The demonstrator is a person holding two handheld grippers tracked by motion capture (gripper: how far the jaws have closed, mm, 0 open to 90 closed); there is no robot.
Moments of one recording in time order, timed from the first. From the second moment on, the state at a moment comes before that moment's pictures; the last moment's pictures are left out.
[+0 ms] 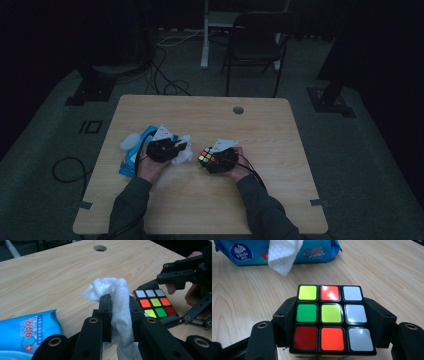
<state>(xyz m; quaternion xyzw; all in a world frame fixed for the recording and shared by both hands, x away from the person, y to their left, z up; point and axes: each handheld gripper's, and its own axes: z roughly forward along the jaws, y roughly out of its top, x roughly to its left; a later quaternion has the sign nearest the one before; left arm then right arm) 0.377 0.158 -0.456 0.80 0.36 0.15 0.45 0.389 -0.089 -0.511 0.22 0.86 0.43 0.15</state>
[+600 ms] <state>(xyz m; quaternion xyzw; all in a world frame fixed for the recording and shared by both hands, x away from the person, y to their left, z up) 0.368 0.135 -0.459 0.81 0.34 0.15 0.46 0.381 -0.094 -0.504 0.21 0.86 0.45 0.15</state>
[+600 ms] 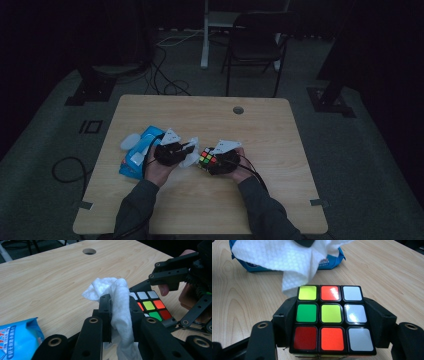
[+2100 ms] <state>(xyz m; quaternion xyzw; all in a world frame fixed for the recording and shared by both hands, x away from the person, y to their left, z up) 0.370 0.086 -0.464 0.86 0.25 0.09 0.44 0.376 -0.091 -0.503 0.19 0.86 0.45 0.15</state>
